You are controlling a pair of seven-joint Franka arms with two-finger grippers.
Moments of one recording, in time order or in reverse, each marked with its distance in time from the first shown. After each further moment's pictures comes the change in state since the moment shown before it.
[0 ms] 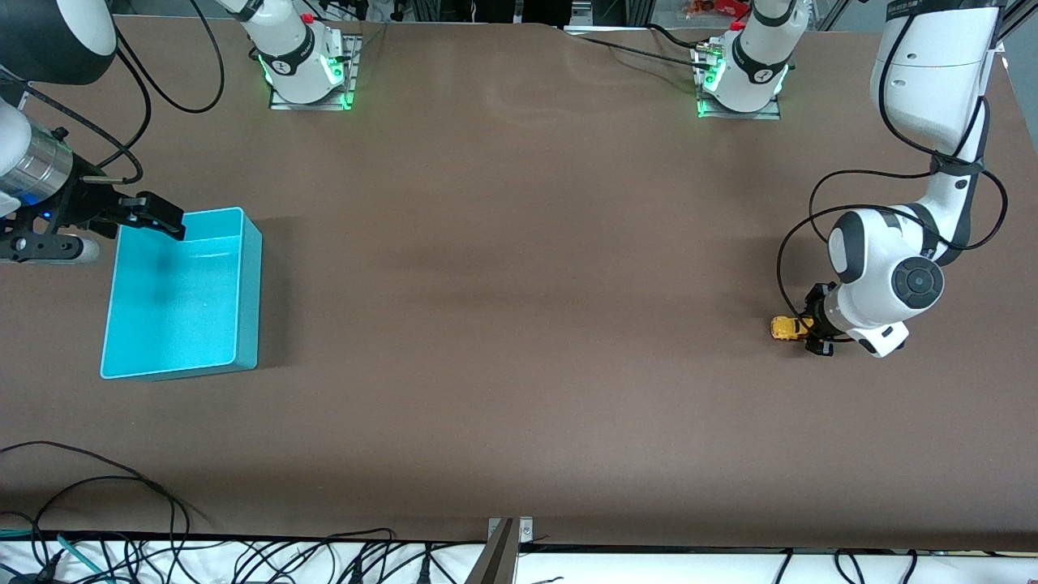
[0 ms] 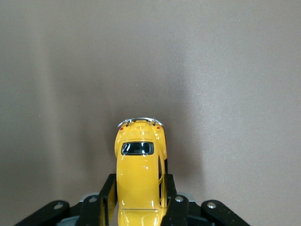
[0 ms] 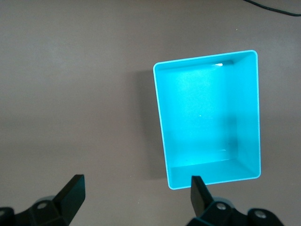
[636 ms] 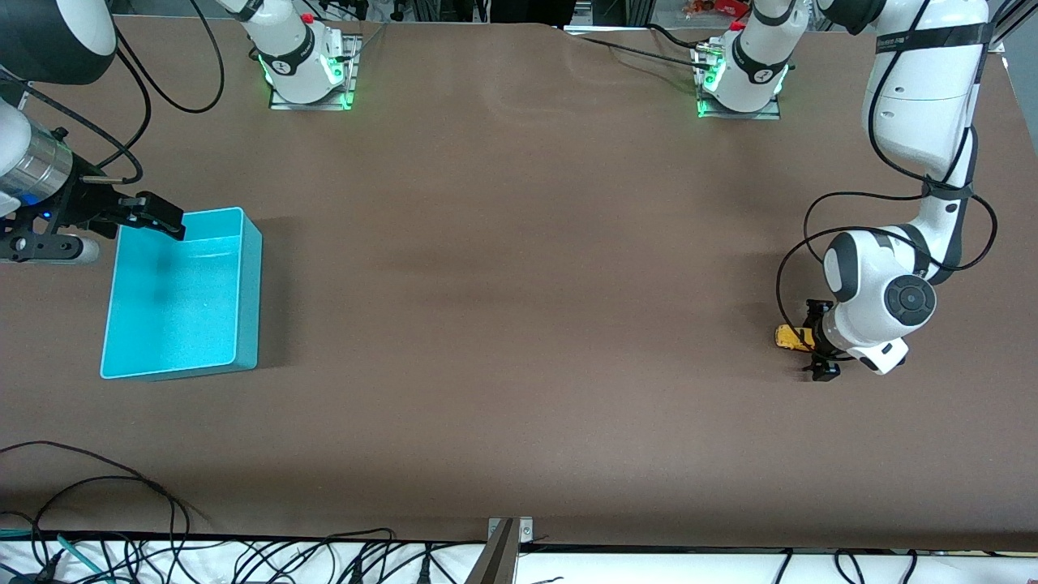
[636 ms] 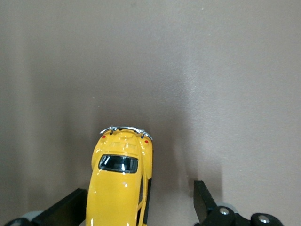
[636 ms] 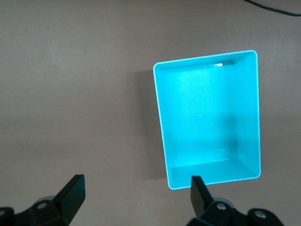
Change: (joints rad) left arm 0.012 0.108 0.000 0.102 0.000 0.067 -0.059; right arm 0.000 0.000 0.000 0.000 0.000 0.000 0.000
